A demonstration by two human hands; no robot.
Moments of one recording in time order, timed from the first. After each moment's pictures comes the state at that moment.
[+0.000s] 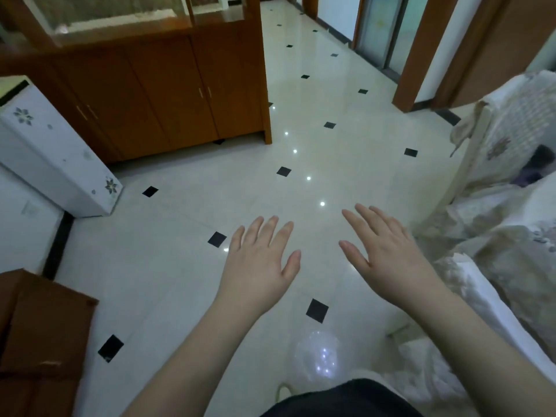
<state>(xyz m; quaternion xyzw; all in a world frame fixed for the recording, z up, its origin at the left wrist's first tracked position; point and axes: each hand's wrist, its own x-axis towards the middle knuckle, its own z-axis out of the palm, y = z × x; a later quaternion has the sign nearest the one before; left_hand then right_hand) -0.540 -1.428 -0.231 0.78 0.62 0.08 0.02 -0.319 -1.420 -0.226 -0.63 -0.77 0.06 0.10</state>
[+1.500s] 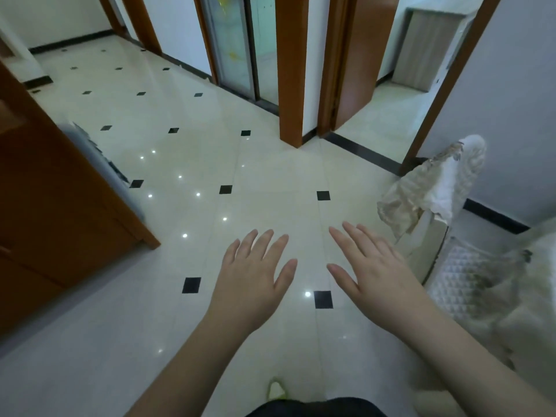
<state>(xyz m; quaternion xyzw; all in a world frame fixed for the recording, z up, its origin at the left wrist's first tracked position) -0.272 -0.692 -0.232 0.91 0.40 0.07 0.07 -0.085 -0.799 -0.223 -0.79 -0.61 0.04 0.10</state>
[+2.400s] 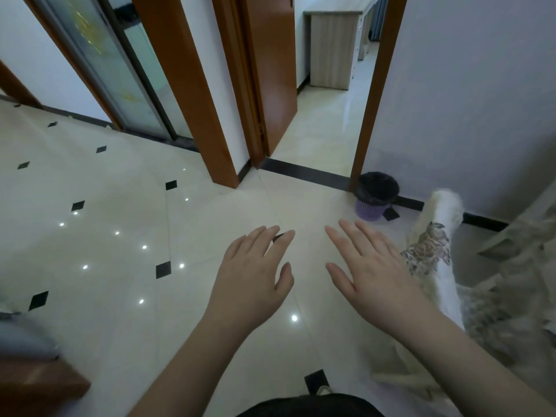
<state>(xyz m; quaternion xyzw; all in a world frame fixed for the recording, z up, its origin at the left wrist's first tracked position) 0.085 -0.375 -0.208 0.97 0.21 0.07 0.05 0.220 -0.532 -0.216 -0.88 -0.46 0.02 0.11</state>
